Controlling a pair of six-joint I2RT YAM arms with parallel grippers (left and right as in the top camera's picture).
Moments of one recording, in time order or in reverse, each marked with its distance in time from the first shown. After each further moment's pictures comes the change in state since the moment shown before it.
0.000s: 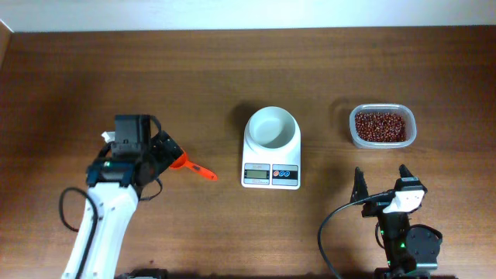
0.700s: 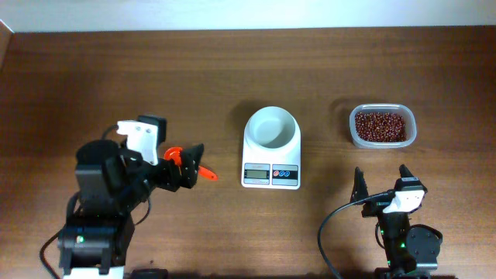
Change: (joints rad) left arm 0.003 -0.426 -0.003 0.132 0.529 0.674; right arm 0.000 0.000 0.000 0.000 0.000 0.000
